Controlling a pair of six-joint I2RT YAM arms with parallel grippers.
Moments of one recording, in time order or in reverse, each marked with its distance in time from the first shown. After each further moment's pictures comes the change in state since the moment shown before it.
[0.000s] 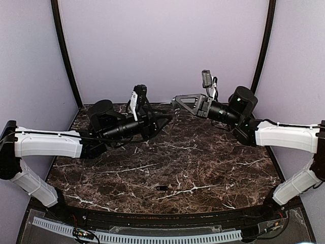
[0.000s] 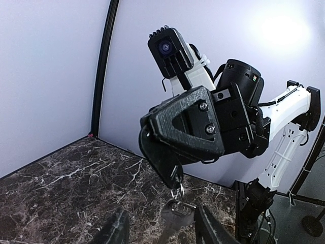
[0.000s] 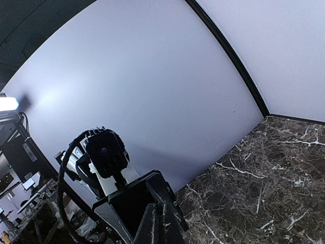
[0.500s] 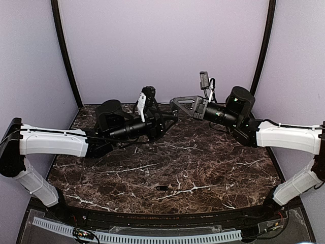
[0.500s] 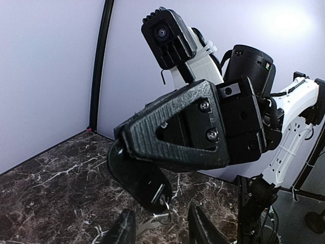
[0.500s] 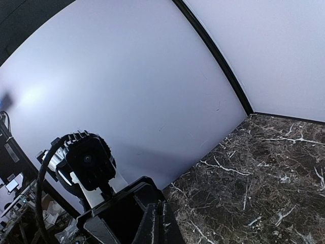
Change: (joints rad) left arm -0.028 0.061 0.056 -0.031 -0.022 0.023; right arm 0.045 -0.018 0.014 -0.110 0.109 -0.085
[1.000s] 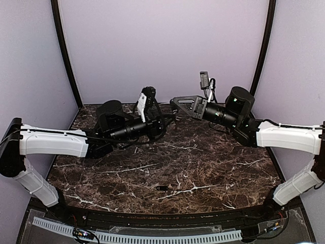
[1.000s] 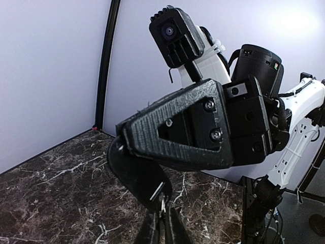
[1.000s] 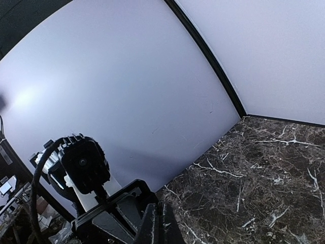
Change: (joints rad) left arm -0.005 0.001 0.001 -0.008 -0.048 0.006; right arm 0.007 0.000 0.003 -0.014 0.036 -0.022
